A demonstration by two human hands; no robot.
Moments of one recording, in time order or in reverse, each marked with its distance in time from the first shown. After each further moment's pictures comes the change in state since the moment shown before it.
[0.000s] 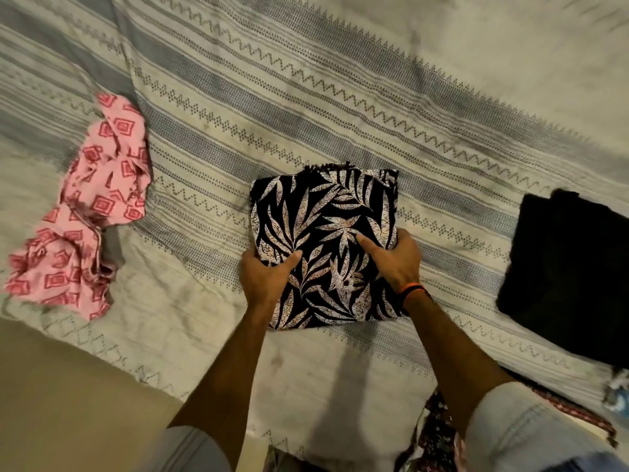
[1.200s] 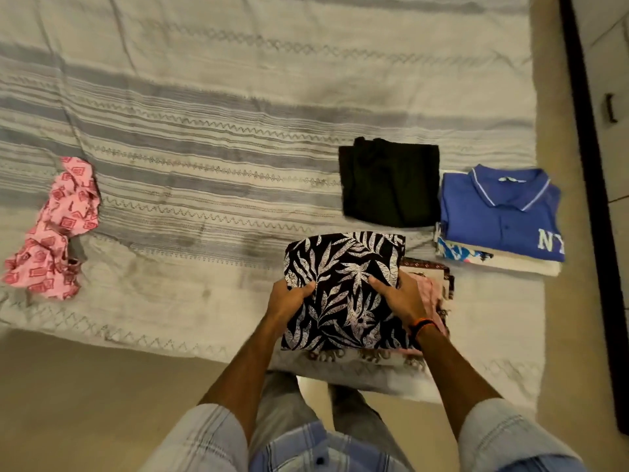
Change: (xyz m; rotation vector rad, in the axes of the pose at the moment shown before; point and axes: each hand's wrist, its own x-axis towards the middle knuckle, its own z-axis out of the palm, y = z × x) left_hand -0.344 -0.084 0.040 0.094 -0.599 0.117; right_hand -0.272 0.227 -0.253 0.302 0.070 -0.035
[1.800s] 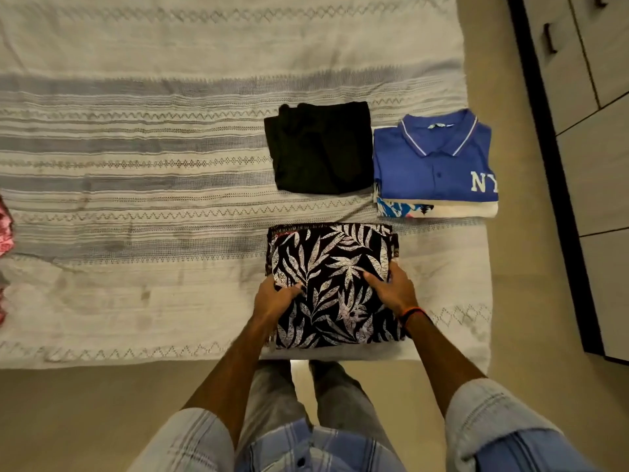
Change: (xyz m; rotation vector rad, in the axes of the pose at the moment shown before) left_hand -0.006 -0.044 0.108 0.223 -0.061 -0.044; right_hand -0.007 0.098 -0.101 -0.110 0.090 0.188
